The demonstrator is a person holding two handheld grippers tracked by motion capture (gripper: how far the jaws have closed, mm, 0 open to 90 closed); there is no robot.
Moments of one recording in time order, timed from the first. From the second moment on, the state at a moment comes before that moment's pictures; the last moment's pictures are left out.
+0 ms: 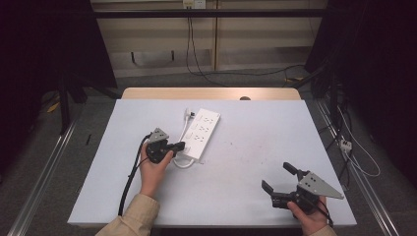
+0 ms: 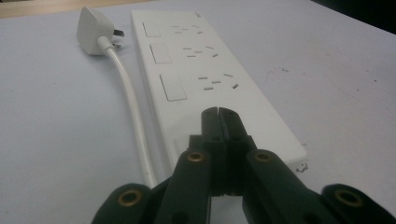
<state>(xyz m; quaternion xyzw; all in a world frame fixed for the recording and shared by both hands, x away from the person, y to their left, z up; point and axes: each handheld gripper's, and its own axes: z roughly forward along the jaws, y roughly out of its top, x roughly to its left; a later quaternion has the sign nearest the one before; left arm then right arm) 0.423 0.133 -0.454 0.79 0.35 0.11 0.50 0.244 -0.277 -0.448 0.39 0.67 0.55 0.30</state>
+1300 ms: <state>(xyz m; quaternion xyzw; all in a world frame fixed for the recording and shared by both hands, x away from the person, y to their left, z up) 0.424 0.131 -0.457 0.79 0.35 0.11 0.49 0.244 -0.277 -0.447 0.39 0.67 0.55 0.30</state>
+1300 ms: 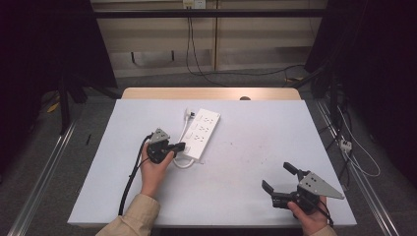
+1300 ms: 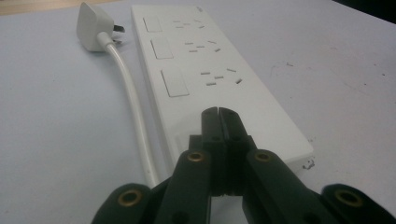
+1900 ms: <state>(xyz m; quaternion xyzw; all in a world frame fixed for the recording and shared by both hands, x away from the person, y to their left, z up) 0.423 0.130 -0.457 0.79 0.35 0.12 0.49 0.244 -0.278 -0.447 0.39 0.67 0.55 0.30</state>
